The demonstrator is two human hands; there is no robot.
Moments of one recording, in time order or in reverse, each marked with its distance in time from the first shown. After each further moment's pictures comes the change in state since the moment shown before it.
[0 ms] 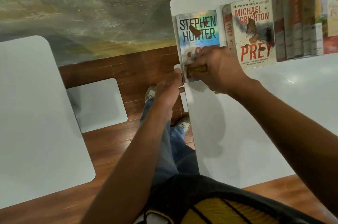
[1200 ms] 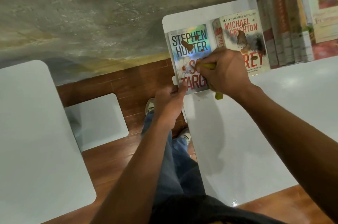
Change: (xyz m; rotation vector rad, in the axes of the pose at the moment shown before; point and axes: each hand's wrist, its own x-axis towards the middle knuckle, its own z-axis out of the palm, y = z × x) left_hand 0.000 0.012 0.009 0.140 0.063 0.163; right_hand 0.009 0.025 0.001 0.158 0.223 0.343
